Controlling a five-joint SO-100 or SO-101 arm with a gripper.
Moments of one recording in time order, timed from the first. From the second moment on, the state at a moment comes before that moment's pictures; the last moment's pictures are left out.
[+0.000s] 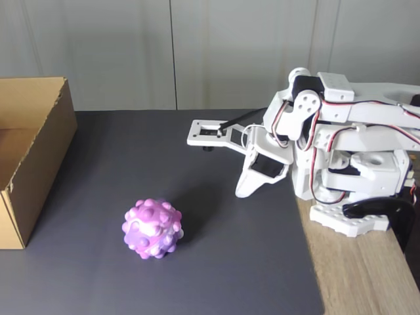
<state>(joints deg) 13.4 179.8 180.1 63.5 178.6</state>
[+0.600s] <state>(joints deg) 4.8 169.1 164.7 59.2 182.5</state>
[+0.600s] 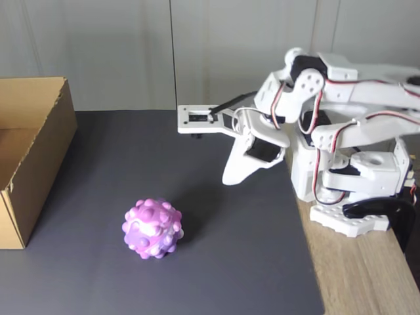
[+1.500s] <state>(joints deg) -8.2 121.1 128.4 38.8 182.5</state>
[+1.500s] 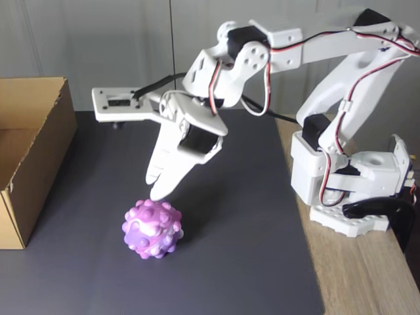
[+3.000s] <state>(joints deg) -0.6 96.2 129.4 23.3 192.5</state>
